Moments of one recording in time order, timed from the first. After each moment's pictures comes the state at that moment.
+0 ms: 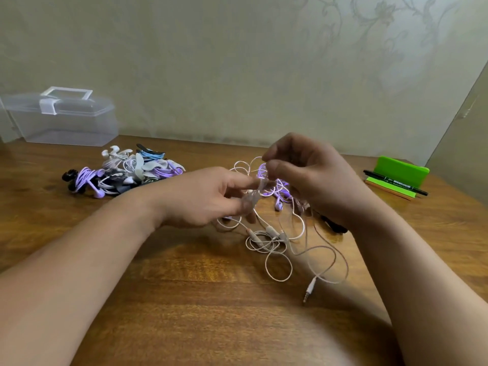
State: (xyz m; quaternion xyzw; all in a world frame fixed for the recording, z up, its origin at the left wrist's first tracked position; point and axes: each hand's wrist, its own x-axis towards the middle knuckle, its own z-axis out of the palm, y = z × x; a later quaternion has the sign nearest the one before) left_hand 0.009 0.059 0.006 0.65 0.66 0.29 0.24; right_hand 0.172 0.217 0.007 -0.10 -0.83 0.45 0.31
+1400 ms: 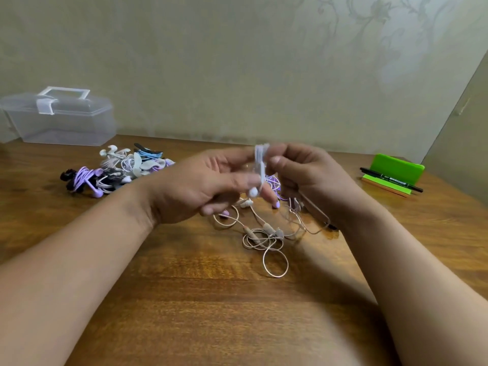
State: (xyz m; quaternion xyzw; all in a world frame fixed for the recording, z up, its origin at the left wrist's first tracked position) left_hand 0.011 0.062 0.004 0.62 0.47 0.49 0.39; right_hand 0.165 0.223 -0.002 -0.08 -0.74 0.61 0.27
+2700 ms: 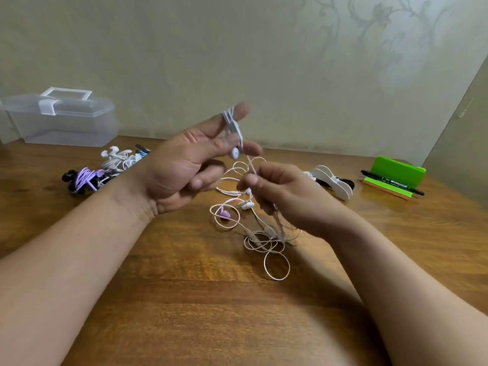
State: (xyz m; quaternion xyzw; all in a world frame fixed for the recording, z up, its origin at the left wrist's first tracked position) left_hand -0.005 0.063 0.012 0.54 0.44 0.62 0.36; right_hand 0.158 0.208 -0.016 -0.08 -0.85 0.47 0.21
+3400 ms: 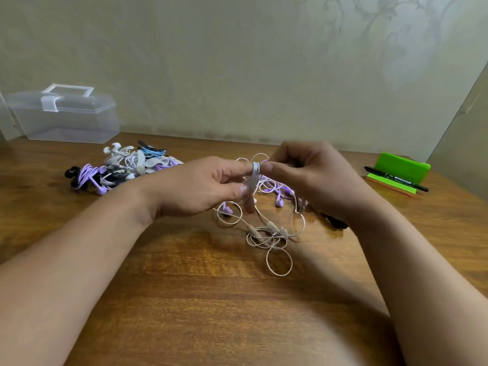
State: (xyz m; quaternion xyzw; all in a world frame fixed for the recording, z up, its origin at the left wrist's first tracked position) left_hand -0.002 0.059 0.003 0.65 0.64 0.33 0.26; right_hand 0.178 0.212 0.012 -0.12 -0.89 0.35 0.28
